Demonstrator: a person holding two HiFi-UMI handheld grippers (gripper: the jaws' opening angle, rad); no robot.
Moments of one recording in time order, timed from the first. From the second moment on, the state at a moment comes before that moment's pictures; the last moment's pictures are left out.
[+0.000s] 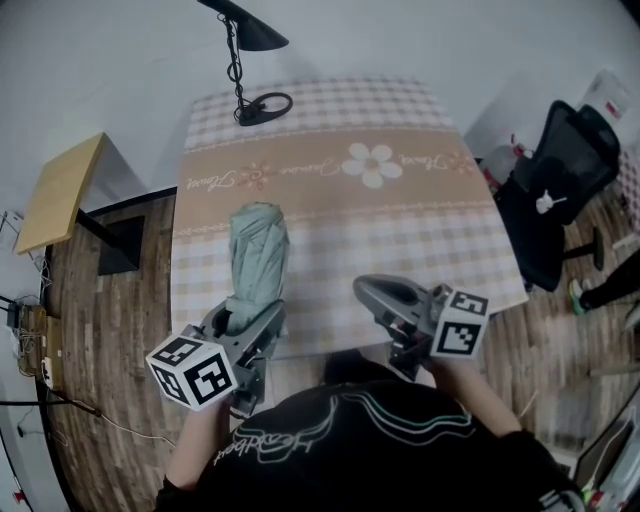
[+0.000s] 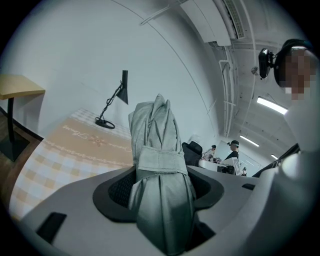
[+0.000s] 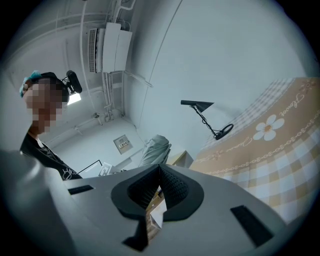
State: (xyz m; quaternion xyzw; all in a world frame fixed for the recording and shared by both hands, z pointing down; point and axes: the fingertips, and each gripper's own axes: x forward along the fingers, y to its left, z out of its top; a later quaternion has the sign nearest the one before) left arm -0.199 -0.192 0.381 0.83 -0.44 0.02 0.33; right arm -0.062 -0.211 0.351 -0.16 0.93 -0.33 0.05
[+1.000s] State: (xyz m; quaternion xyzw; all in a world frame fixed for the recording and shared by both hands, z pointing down) left arm -0.196 -0.298 0.436 0.81 -0.48 0.13 0.32; right arm -0.036 -0.312 0.388 -0.17 0.91 -0.37 0.03
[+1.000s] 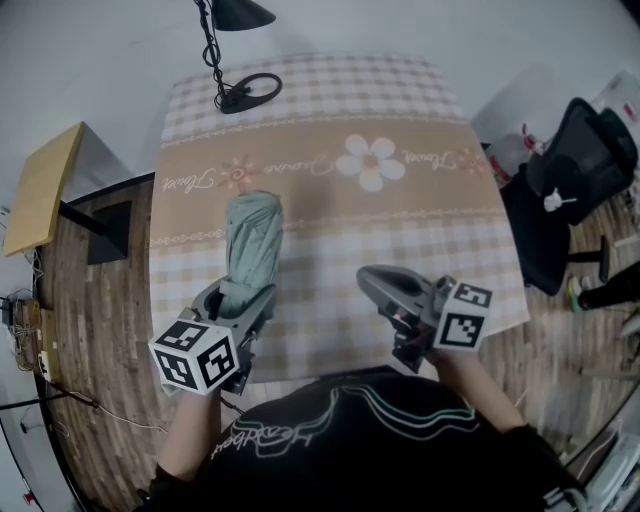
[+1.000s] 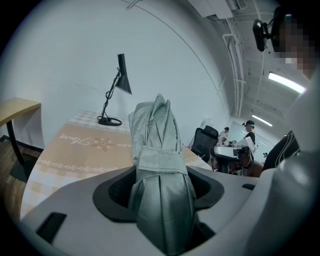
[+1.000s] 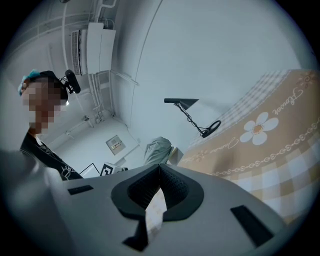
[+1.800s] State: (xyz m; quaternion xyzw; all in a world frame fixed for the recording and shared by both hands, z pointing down) left arm -0.175 -0.340 0.507 0.82 -0.44 0.26 0.26; right arm -0.023 -0.350 0.429 -0.18 0.89 -0.41 0.00
